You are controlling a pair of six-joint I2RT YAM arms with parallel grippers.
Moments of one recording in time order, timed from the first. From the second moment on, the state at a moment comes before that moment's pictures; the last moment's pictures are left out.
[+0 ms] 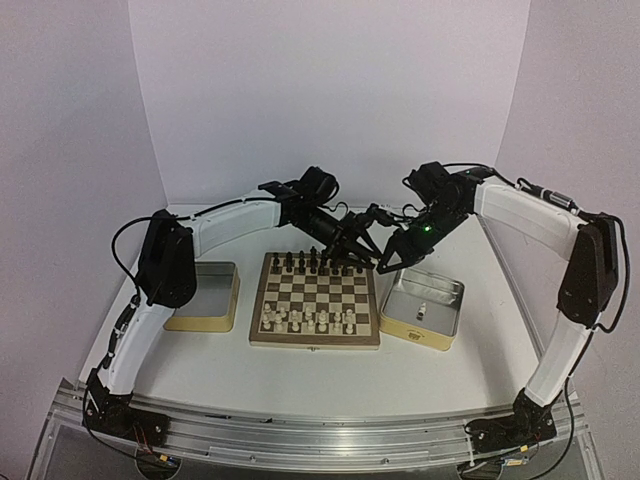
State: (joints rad) left arm -0.78 2.44 2.29 -0.64 1.19 -0.84; right arm 0.52 1.78 1.60 -1.03 -0.57 -0.15
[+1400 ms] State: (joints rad) left arm -0.68 2.32 2.03 -0.25 1.22 -1.16; right arm 0.52 1.32 1.15 -0.40 -0.55 0.10
